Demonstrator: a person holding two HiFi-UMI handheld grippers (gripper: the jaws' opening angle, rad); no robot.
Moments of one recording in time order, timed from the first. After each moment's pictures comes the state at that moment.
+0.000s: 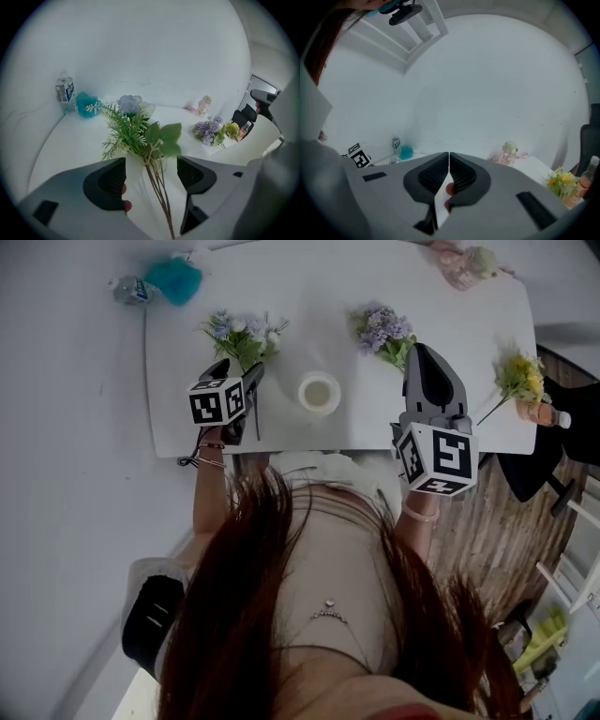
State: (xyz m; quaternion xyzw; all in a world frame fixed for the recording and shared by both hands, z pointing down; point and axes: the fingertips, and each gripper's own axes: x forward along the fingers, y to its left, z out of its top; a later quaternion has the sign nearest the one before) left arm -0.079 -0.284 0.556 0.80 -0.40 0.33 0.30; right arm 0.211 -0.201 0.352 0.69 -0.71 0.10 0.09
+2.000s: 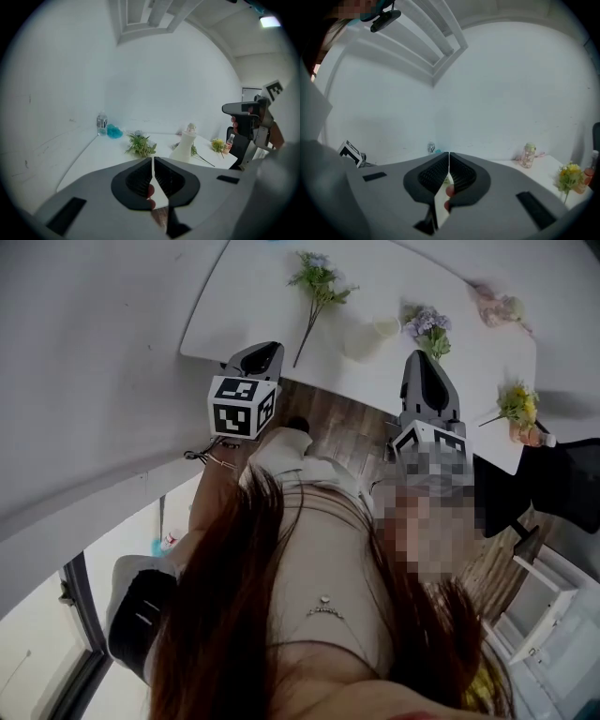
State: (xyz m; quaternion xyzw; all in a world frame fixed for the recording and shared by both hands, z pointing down) left arm -0.156 -0.100 0.425 0.83 -0.49 0.17 0.20; right arm 0.061 -0.075 0.301 0.62 -0.78 0.09 0.05
